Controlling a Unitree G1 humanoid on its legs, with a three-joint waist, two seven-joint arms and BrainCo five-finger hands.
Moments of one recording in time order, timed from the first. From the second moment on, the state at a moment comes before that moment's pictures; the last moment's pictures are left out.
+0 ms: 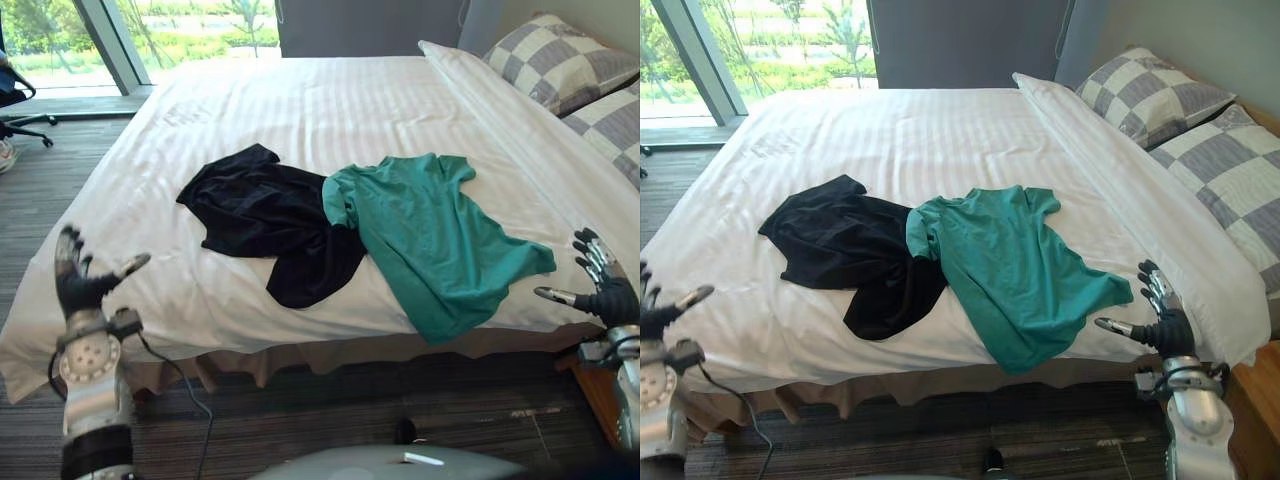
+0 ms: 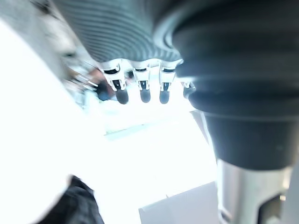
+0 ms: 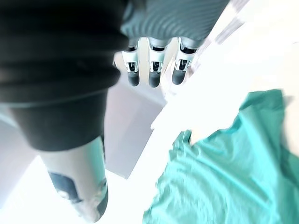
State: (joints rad) left arm -0.08 0.49 0.39 0.14 -0.08 -0.18 0.10; right arm 0.15 -0.49 -0.35 -0.06 0.06 -0.11 0.22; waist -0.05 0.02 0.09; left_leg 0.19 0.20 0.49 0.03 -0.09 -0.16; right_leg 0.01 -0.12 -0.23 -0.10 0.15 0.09
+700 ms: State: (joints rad) left arm -0.88 0.71 -0.09 0.50 0.30 0.10 0.22; right arm -0.63 -0.66 -0.02 0.10 0.17 0.02 0.05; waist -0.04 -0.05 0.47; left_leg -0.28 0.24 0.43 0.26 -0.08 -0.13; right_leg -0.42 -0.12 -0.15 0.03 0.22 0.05
